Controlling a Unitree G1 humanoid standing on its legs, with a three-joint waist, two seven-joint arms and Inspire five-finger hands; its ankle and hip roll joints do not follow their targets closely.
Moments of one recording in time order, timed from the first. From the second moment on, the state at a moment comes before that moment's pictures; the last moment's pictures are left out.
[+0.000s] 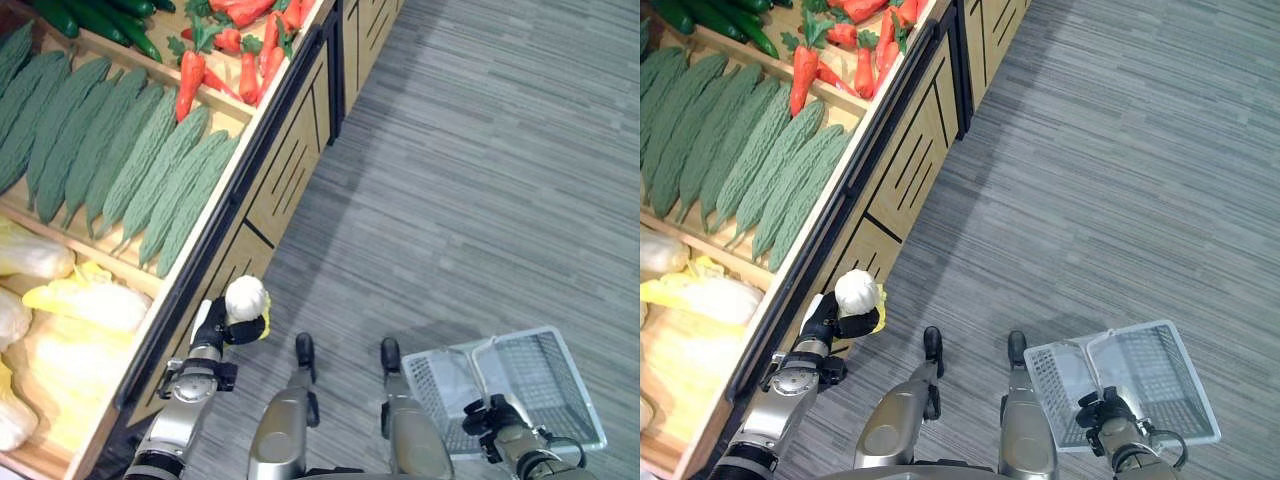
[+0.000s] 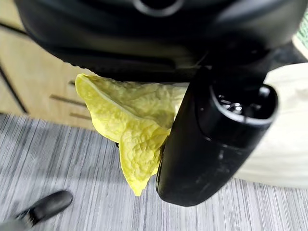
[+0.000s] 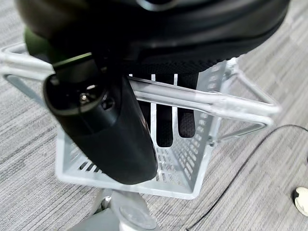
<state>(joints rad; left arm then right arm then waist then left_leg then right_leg) 0.04 0.38 -0.13 0.21 -0.10 0.13 0.20 -0.18 -0.38 0.16 1.28 -0.10 0.07 -0.19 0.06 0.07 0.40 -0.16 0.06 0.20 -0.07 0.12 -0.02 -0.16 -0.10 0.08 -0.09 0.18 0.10</state>
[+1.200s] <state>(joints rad) 0.11 0.41 -0.17 0.36 -0.04 0.18 0.13 -0.06 -0.26 0.20 1.27 -0.11 0.14 -0.16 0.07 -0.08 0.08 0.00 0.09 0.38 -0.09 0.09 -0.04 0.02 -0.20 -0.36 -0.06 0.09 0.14</state>
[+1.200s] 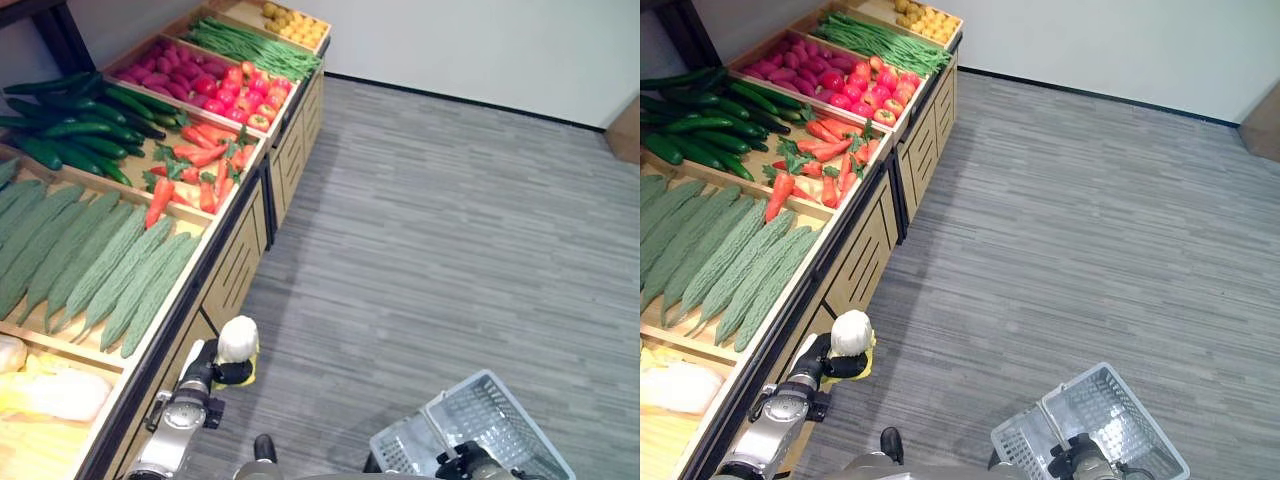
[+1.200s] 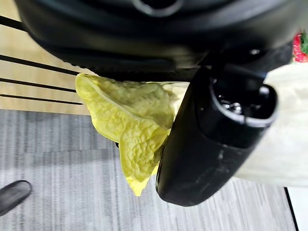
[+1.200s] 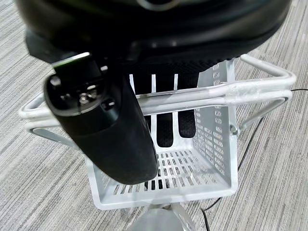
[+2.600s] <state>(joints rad) -0.21 0.31 -0.58 0.12 -0.26 0.15 0.09 -0.49 -0.19 0.52 1.09 -0.10 0.15 -0.18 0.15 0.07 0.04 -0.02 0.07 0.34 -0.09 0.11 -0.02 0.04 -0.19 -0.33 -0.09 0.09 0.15</state>
